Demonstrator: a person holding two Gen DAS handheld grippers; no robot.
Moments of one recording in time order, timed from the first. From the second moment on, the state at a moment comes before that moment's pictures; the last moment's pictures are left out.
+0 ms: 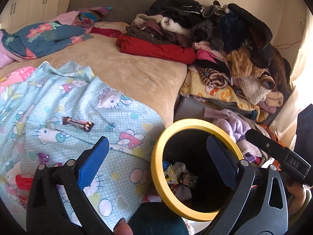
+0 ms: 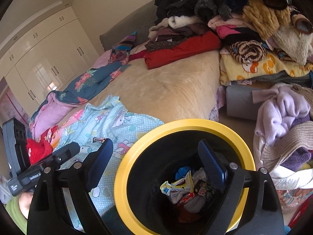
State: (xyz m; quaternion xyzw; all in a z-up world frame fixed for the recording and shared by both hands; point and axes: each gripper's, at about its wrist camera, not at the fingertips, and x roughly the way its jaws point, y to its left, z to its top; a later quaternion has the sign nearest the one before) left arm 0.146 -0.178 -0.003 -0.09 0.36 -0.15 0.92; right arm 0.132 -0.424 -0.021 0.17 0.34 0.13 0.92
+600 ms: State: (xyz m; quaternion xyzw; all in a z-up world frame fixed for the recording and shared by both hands) left arm 0.136 -0.112 0.012 -0.12 0.32 -0.10 0.93; right arm 0.125 -0.363 -0.005 0.12 0.33 0.17 0.92
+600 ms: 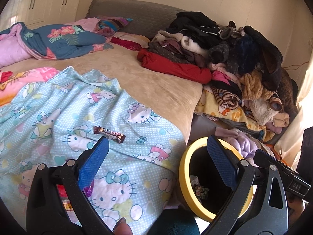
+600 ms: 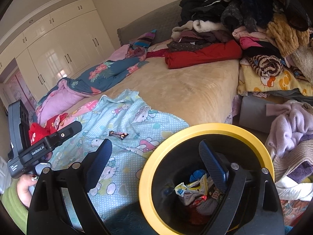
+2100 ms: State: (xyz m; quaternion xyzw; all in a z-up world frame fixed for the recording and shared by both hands) left arm 0.111 0.015 0.004 -0.14 0.31 0.03 0.94; right arm 0.143 -0.204 -0.017 0.01 0.34 0.30 0.89
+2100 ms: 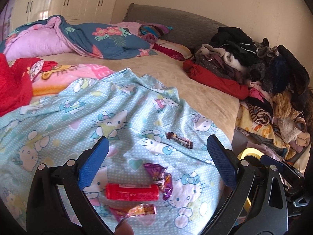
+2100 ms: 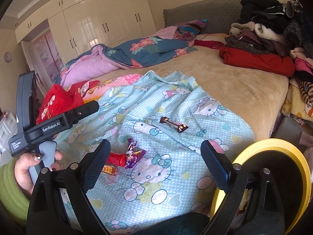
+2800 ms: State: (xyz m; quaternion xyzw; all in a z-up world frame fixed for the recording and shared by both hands) left arm 0.096 0.064 -0.037 -0.15 0.36 0.06 0.92; right arm 0.164 -0.134 -0.074 -0.06 0.40 0.35 0.85
